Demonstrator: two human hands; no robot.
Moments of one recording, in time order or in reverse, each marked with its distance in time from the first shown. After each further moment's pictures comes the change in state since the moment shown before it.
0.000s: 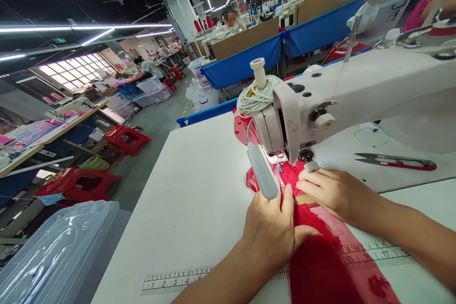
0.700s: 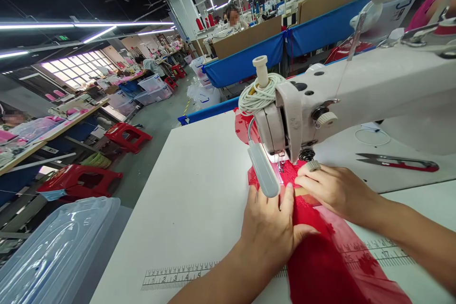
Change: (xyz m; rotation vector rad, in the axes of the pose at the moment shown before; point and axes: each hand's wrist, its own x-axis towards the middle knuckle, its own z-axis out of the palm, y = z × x) left_hand 0.003 0.007 -0.009 0.087 0.006 -0.068; right_hand -0.001 0.004 0.006 -0.090 0.021 0.059
